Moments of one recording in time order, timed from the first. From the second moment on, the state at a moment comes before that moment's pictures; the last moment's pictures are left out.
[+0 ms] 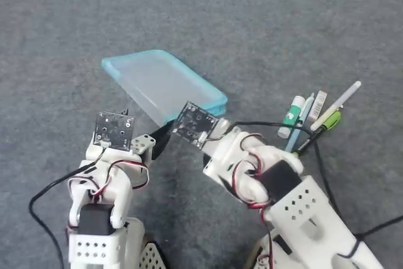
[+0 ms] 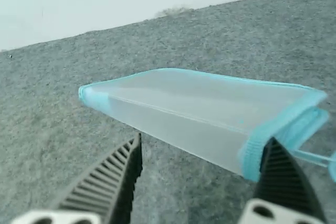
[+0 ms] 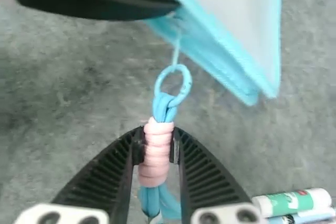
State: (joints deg) left arm -4.7 -92.1 81.7 51.0 -5.3; right arm -40.7 -51.4 47.7 65.7 23.2
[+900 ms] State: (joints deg) left arm 2.9 -95.8 77.7 62.3 -5.0; right arm -38.2 -40.4 29.4 70.6 22.0
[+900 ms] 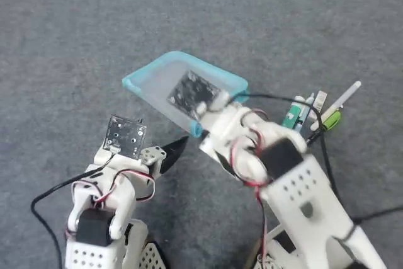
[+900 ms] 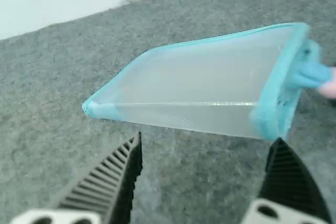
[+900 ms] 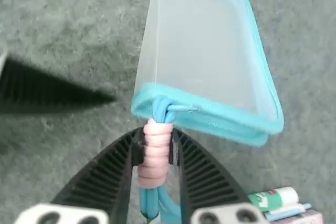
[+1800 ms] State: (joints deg) left arm 0.2 -86.8 81.2 48.9 -4.9; right arm -41.9 -47.4 29.5 72.7 18.4
